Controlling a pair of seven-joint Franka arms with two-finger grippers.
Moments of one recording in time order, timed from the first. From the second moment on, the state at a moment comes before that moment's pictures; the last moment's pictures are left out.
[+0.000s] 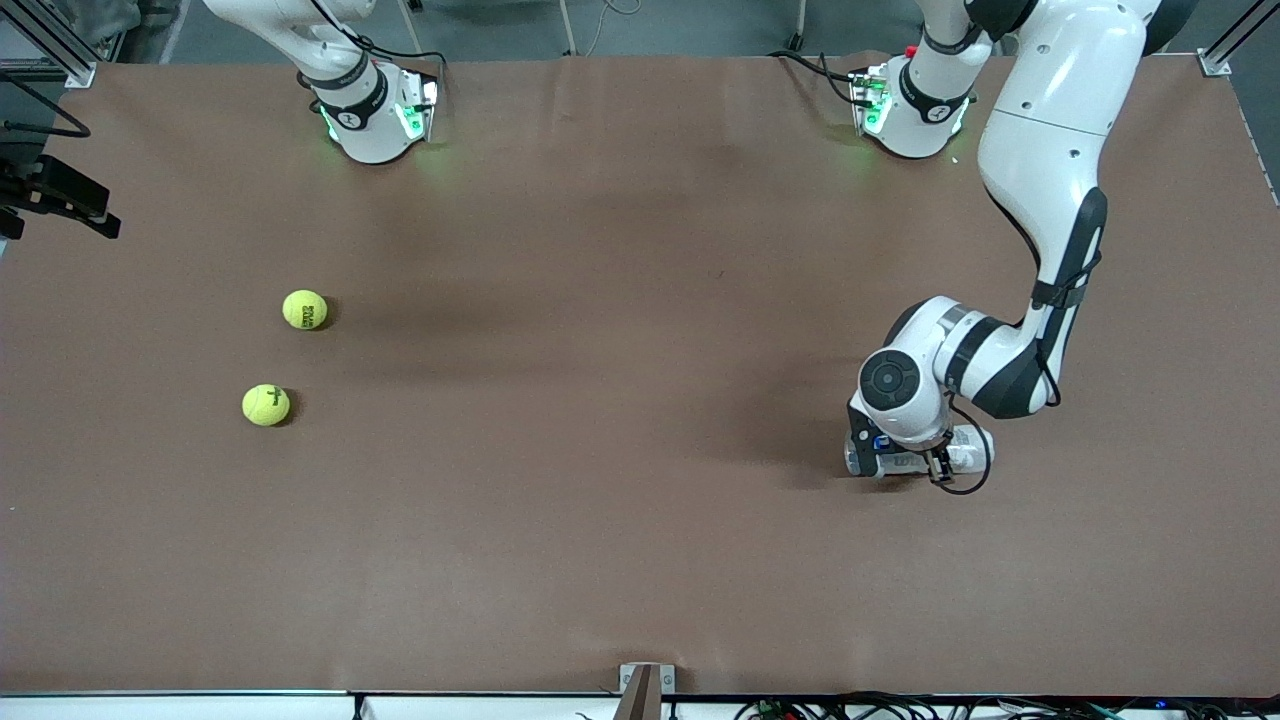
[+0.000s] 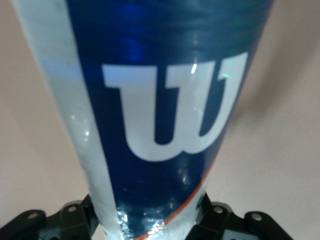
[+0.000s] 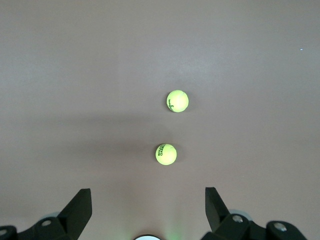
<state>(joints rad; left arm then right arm) -0.22 0.69 -0.08 -1.68 0.72 2.17 0.72 0.00 -0.02 -0.05 -1.48 -0.02 1.41 -0.06</state>
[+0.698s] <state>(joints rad) -0.23 0.61 -0.30 -1.54 0.41 2.29 0.71 0.00 -0.02 -0.05 -1.48 -0.02 1.41 -0.06</state>
